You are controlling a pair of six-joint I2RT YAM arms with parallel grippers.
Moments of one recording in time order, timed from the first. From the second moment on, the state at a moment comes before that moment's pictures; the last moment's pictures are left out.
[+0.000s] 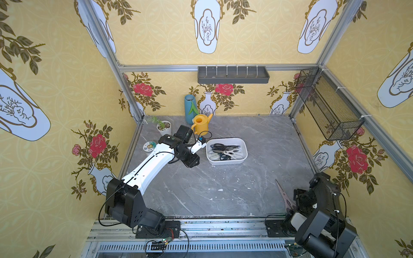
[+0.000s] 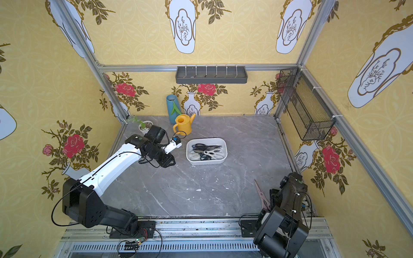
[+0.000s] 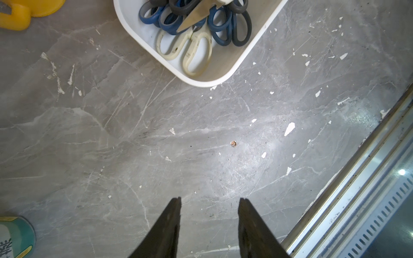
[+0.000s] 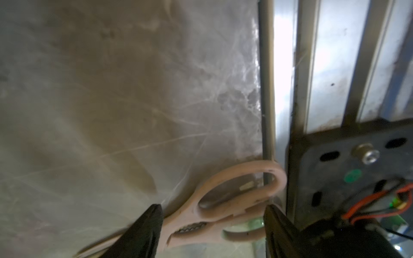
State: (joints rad) left arm -0.44 1.47 1.27 -1.04 0.24 0.36; right arm -0.70 1.04 0.48 -1.07 -0.05 1.12
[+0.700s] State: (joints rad) left arm -0.38 1.41 1.23 -1.02 0.21 0.37; right arm -0.01 1.56 0.79 -0.79 0.00 1.32
